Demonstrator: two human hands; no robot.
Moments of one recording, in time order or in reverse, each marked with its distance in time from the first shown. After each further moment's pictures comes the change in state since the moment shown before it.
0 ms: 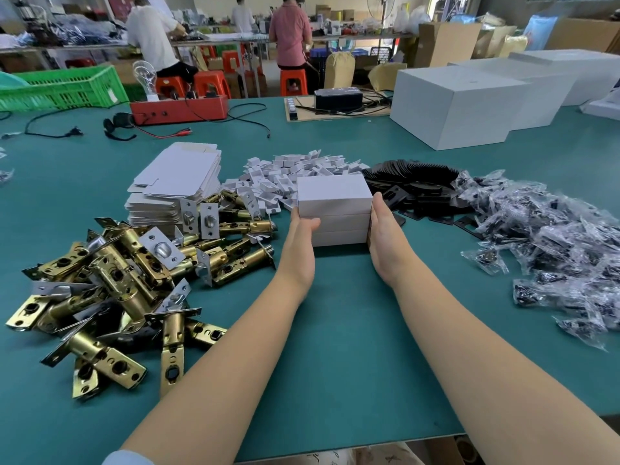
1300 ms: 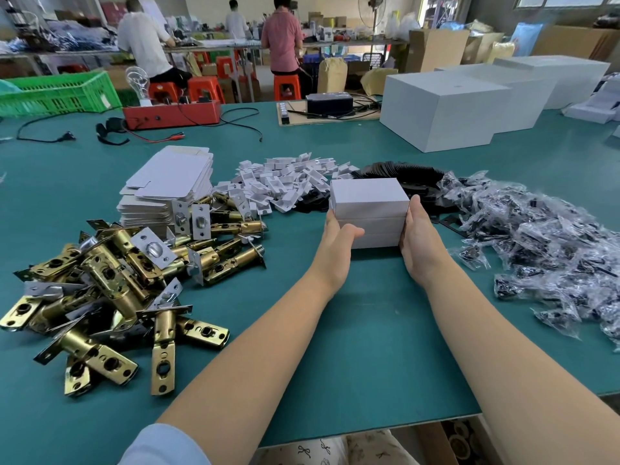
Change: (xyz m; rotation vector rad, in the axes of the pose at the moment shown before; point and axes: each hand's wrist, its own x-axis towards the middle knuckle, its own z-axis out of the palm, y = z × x) left_hand -0.017 0.009 0.053 0.180 -0.192 -0.066; right_hand -0.028 -0.021 -0.057 0.008 0.126 -0.011
